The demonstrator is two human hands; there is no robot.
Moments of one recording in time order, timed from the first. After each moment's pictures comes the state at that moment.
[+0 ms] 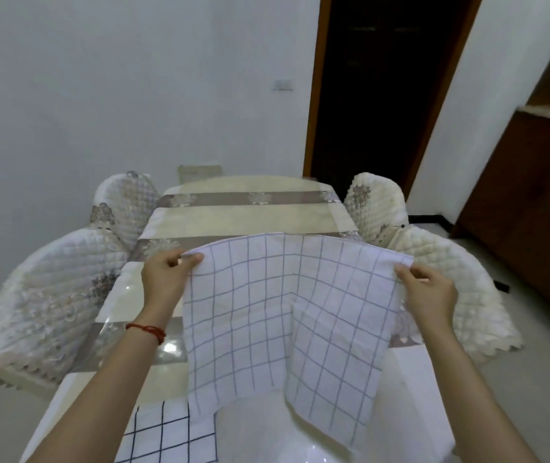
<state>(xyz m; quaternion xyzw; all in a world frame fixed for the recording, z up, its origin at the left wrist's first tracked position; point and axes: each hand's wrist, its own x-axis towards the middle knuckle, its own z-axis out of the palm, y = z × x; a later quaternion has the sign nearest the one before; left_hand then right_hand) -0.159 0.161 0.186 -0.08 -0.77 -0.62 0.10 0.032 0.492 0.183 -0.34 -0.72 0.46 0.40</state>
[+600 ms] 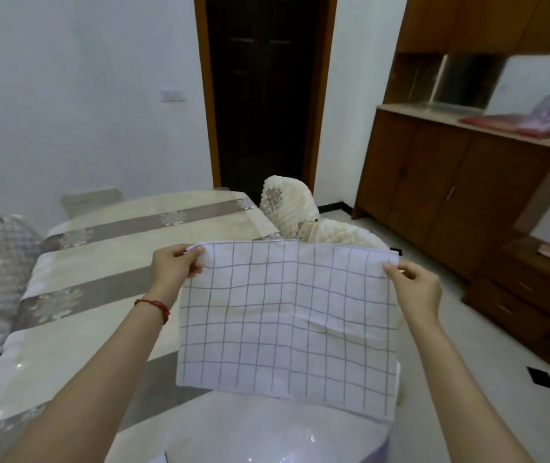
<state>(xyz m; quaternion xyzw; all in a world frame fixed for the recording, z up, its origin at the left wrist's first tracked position) -0.196 0.301 0.203 -0.17 -0.72 -0.67 -0.10 0.104 0.517 0.200 -0.47 -0.65 0.39 0.46</state>
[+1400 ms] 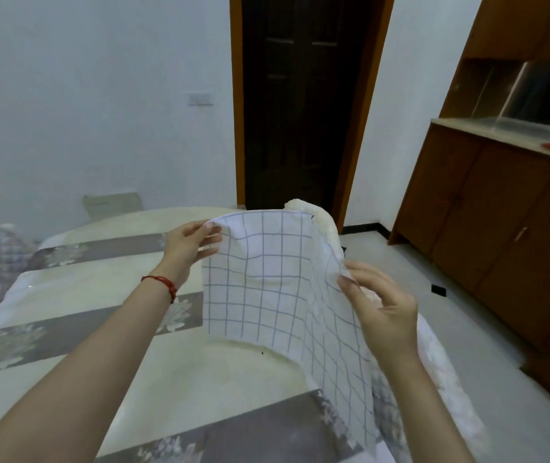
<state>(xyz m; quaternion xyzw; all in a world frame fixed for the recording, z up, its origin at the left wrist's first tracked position) -0.330 0.486 0.228 -0.17 -0.65 -0.73 -0.14 -0.050 0.616 0.242 -0.12 -0.76 0.39 0.50</state>
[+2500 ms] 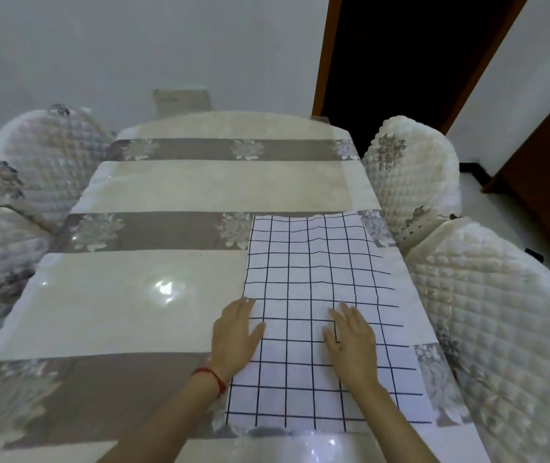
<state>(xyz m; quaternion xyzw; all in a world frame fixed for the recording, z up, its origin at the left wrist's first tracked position) -0.246 0.364 -0.031 -0.19 -0.94 -0.28 -0.10 -0.137 0.553 -0.020 -0.25 -0.93 0.27 0.05</state>
